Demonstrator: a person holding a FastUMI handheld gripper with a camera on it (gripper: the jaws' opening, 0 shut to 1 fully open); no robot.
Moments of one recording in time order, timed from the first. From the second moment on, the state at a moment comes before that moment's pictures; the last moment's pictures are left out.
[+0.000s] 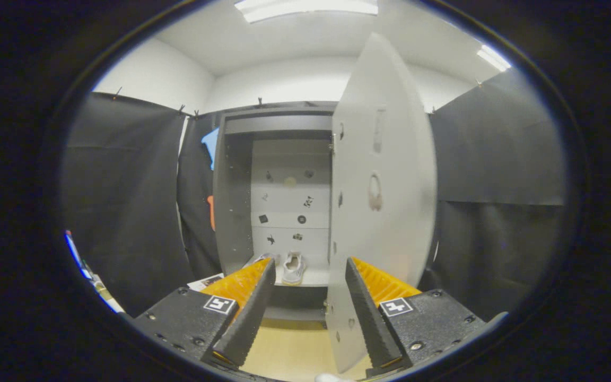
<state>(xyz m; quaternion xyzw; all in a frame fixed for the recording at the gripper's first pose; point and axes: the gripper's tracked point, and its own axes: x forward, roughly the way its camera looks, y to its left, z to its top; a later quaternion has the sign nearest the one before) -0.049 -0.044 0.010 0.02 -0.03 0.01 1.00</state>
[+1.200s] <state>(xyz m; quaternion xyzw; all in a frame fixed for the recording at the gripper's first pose) -0.017 -0.218 -0.056 0.05 0.03 0.02 1.00</state>
